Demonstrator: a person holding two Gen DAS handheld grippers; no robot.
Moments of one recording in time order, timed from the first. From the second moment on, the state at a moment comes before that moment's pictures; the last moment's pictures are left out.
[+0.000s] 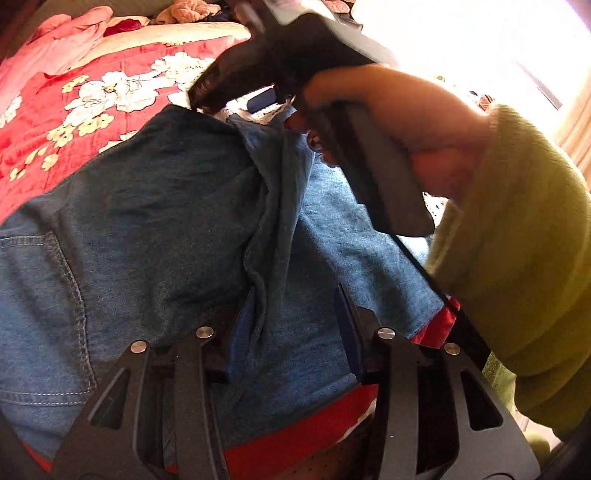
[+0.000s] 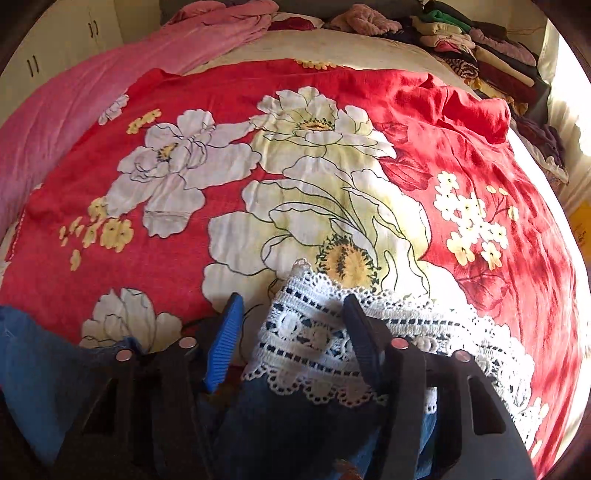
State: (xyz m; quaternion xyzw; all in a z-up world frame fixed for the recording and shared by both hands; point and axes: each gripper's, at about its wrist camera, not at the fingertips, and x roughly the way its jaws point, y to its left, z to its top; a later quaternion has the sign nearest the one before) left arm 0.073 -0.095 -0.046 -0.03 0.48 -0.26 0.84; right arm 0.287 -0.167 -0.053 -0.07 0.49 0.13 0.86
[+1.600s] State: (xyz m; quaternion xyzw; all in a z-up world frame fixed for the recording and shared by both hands) left arm 0.036 -0.085 -0.049 0.08 0.45 -0.24 0.86; right arm 0.013 -0.399 -0.026 0.13 0.46 0.06 0.87
